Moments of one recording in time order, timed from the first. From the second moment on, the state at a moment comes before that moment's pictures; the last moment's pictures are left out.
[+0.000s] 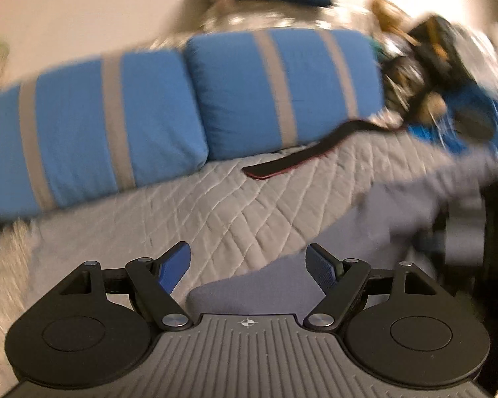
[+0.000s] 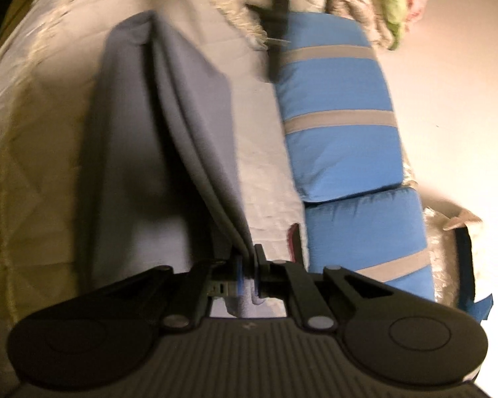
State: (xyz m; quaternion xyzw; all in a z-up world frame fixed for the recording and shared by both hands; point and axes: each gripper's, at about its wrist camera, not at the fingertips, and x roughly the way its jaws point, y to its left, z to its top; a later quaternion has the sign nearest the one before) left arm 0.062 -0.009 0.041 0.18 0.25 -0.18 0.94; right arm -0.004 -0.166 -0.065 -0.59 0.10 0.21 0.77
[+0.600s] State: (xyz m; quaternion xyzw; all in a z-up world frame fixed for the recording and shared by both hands) left arm 0.012 -0.052 -0.035 0.42 0.20 -0.14 0.88; right arm 0.019 -0.182 -0.033 -0.58 0.11 0.17 0.79
